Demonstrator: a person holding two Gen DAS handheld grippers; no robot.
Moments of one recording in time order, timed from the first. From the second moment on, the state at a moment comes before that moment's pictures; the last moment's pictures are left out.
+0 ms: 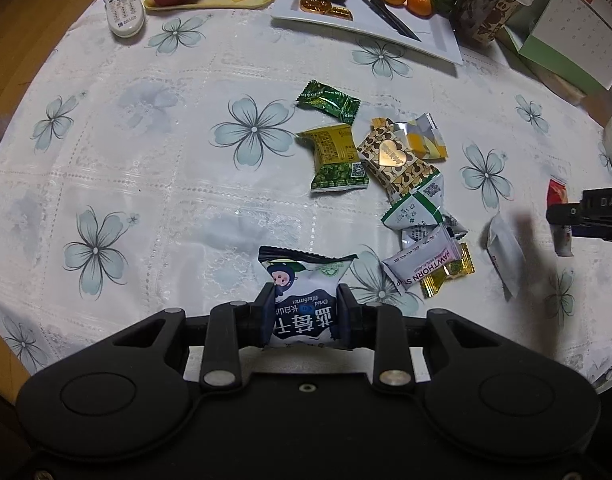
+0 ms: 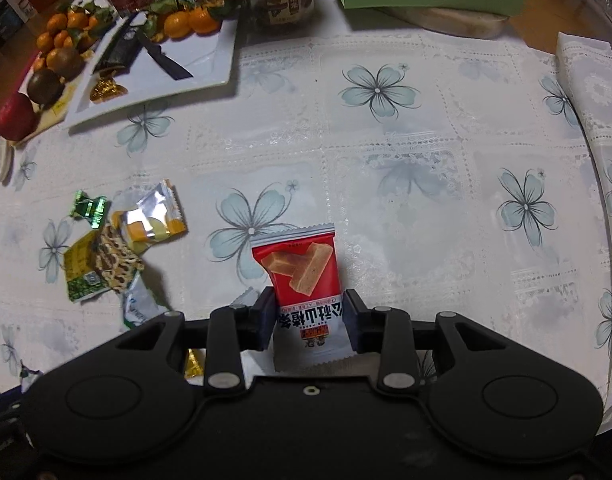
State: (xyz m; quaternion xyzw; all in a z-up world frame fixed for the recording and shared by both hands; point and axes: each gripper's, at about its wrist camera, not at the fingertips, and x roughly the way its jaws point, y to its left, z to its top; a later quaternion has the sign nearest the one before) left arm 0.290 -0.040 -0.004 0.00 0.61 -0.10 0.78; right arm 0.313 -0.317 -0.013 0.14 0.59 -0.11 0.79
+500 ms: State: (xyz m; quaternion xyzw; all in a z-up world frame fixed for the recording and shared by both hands) left arm 0.170 -0.036 0.020 0.01 0.59 -0.09 0.80; right arm 0.139 -0.266 0.044 0.20 0.55 -0.10 0.81
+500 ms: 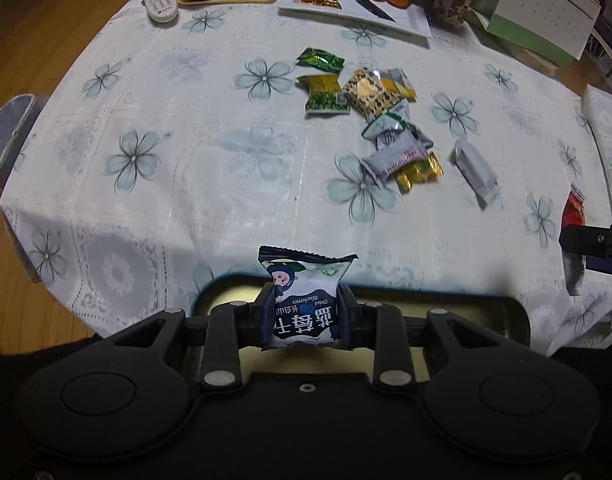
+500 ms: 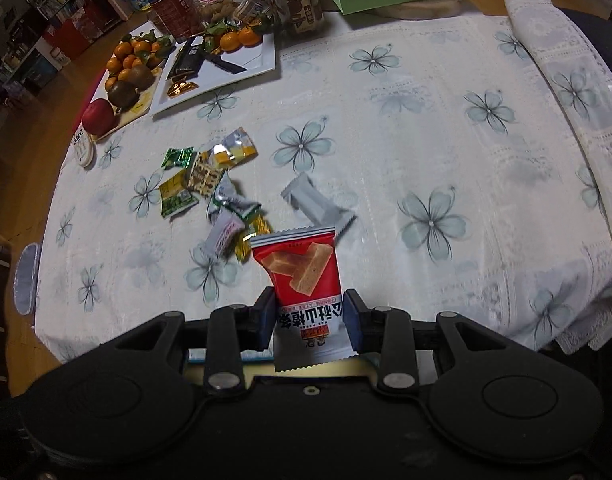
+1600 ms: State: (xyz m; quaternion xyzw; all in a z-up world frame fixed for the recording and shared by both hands) left arm 0.058 -0.033 0.011 0.06 0.57 -0.02 0.82; right arm 0.005 -0.189 0.041 0.08 0.56 -0.09 0.82
